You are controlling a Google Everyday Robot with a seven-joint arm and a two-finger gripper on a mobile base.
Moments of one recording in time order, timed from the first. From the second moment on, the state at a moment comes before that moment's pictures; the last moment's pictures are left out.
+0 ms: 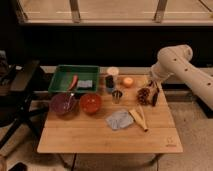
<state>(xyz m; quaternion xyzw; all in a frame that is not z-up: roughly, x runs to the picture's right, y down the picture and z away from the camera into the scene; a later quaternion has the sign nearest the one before) 0.262 -0.027 0.788 -0.18 0.07 0.63 0.75</state>
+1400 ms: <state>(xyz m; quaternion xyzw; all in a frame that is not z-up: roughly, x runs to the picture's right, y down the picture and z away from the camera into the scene) 0.233 -0.035 0.877 -0.14 0.04 0.62 0.77</state>
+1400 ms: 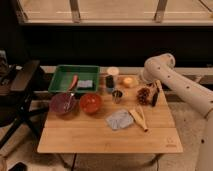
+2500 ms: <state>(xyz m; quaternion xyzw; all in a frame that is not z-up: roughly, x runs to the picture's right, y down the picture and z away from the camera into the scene) 0.223 -0.070 0.928 -0.12 0.03 0.63 0.77</state>
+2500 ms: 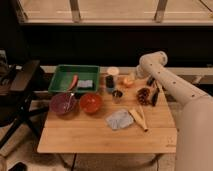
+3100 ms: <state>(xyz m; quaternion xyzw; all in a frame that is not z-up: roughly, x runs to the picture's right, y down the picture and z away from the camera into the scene) 0.213 -0.064 0.958 -0.12 0.05 0.61 0.78</state>
